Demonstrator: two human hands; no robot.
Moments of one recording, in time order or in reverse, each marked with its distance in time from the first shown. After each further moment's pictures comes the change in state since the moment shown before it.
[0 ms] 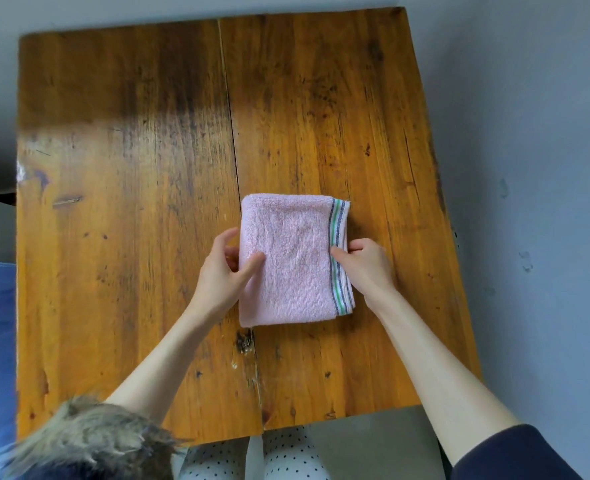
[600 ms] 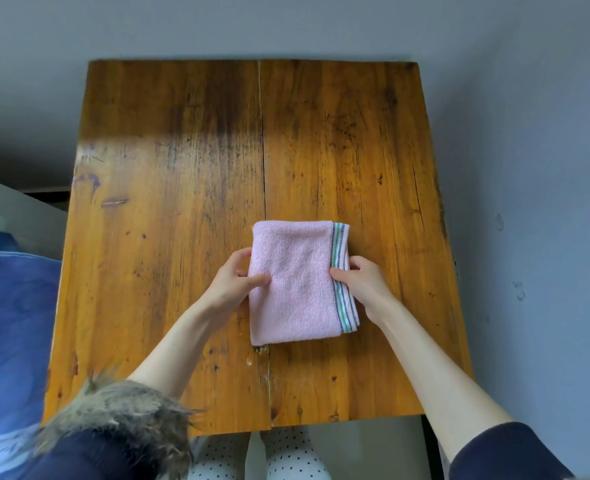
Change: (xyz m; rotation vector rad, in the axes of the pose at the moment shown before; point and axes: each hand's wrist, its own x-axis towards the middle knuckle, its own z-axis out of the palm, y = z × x) left_hand -0.014 0.004 -0.031 -0.379 -0.217 -0.337; right_hand -0.036 -0.024 -0.003 0.198 -0.243 -0.004
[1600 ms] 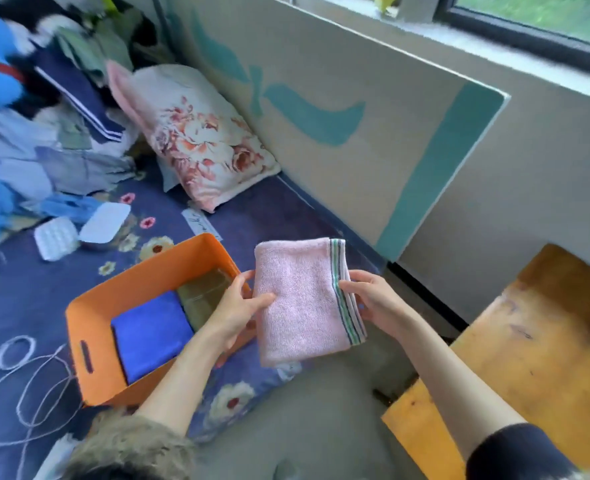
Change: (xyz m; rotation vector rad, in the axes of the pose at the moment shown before) left_hand -0.381 -0.231 -0.438 -0.727 0.831 0.223; right_hand -0.279 -0.111 0.554 -0.538 -0.846 -0.403
